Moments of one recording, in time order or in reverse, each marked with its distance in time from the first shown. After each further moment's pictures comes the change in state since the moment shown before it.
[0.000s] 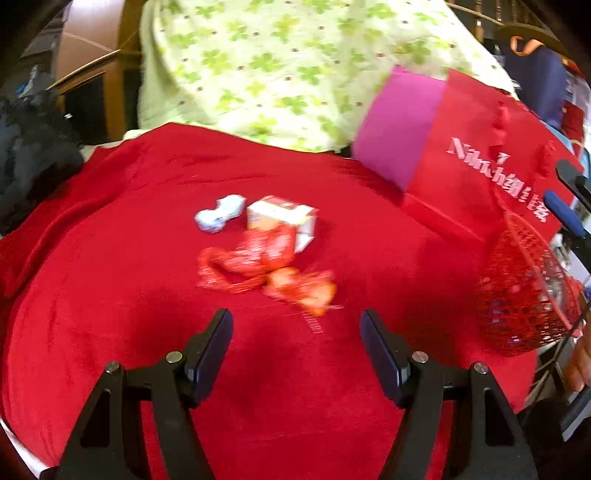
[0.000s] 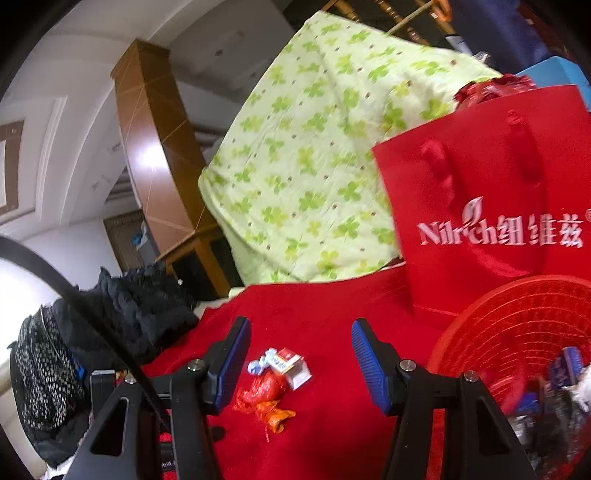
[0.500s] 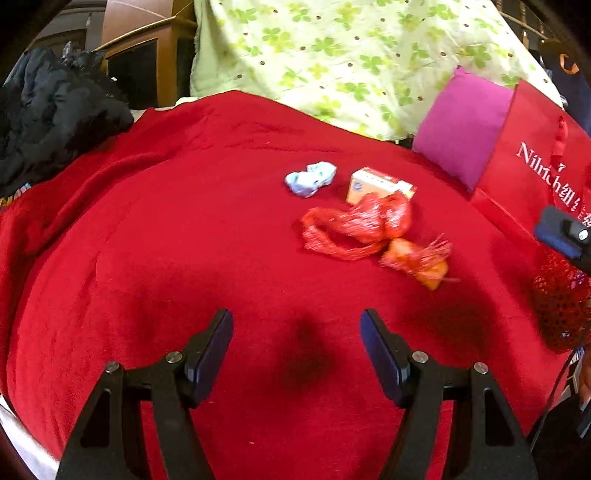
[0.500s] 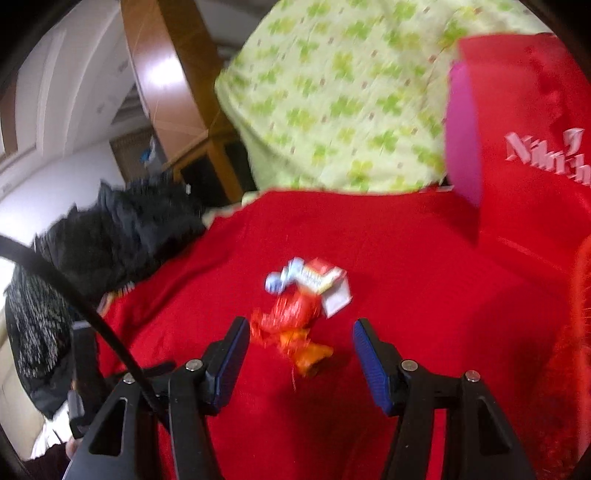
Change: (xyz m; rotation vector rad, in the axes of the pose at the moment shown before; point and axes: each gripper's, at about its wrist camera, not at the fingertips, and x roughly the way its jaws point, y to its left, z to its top) left arm 0.023 0.090 -0.032 -0.094 0.039 0.104; right arm 0.117 0.048 -0.063 -0.115 0.390 0.037
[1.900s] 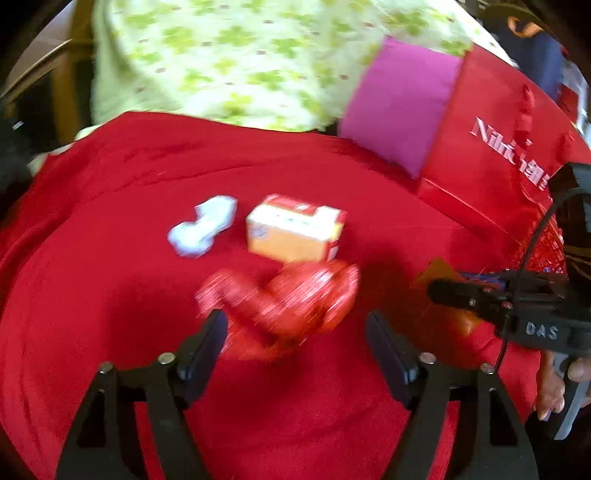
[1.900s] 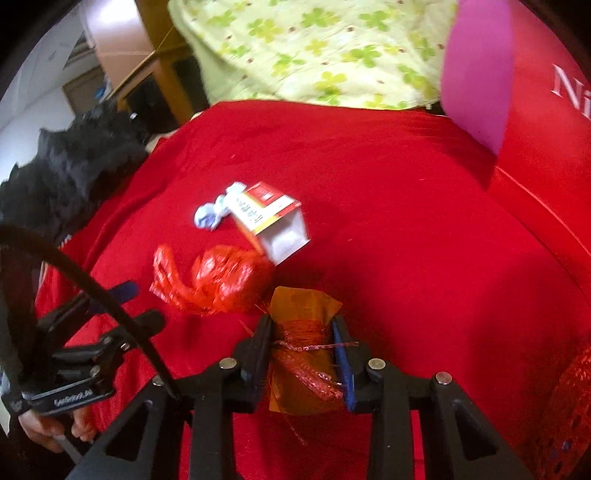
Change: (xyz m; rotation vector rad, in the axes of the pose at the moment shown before) left arm 0.070 -0.068 0.080 0.242 0.050 -0.247; right arm 0.080 -0.044 0.010 0.050 0.253 -0.164
